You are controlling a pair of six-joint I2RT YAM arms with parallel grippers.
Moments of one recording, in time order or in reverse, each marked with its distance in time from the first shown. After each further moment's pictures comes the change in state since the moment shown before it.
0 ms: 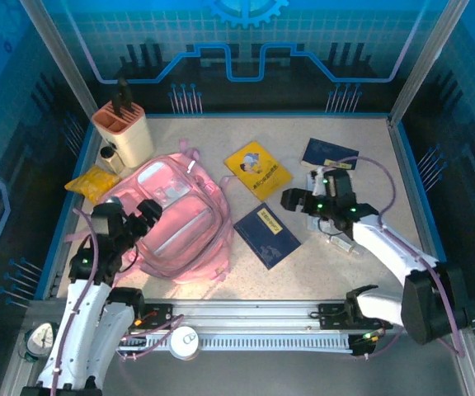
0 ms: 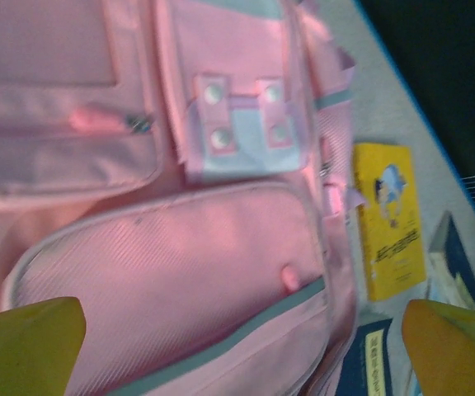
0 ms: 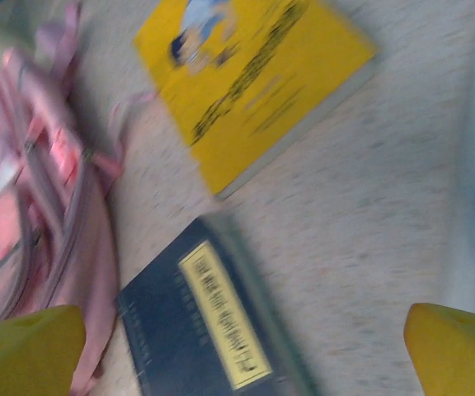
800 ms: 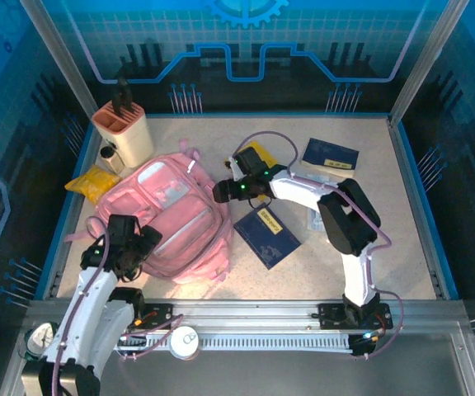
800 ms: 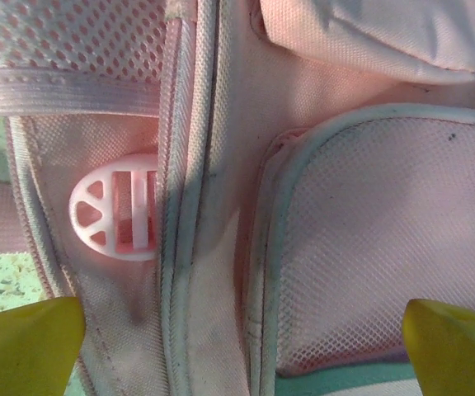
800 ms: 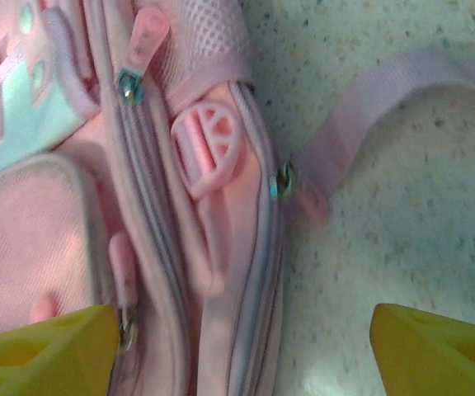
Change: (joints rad) left arm 0.000 0.119 -0.126 -0.164 -0.089 -0.127; right arm 0.347 0.801 0.743 -0.098 0.017 -0.074
